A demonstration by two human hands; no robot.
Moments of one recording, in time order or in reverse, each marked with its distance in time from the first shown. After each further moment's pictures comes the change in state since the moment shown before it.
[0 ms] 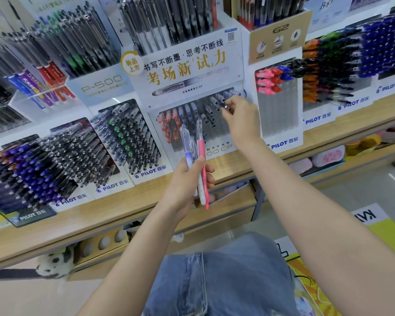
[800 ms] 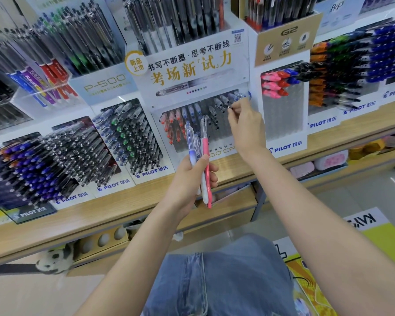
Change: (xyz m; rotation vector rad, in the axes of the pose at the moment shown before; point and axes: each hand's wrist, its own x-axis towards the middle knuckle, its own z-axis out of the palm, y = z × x) left_hand 0.013 0.002 -0.001 0.021 -0.013 0.007; right_hand -0.012 0.002 -0.003 -0.024 0.046 -0.109
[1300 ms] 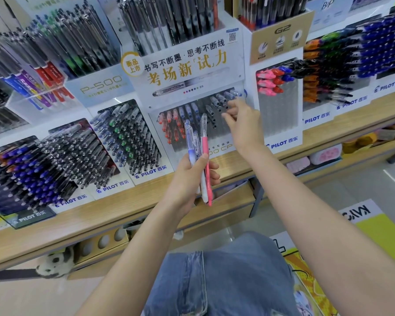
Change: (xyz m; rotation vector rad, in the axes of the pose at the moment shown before) left_hand -0.003 0.003 0.000 -0.047 -0.025 0.023; right_hand -0.001 -0.006 -0.005 0.024 -0.051 0.088
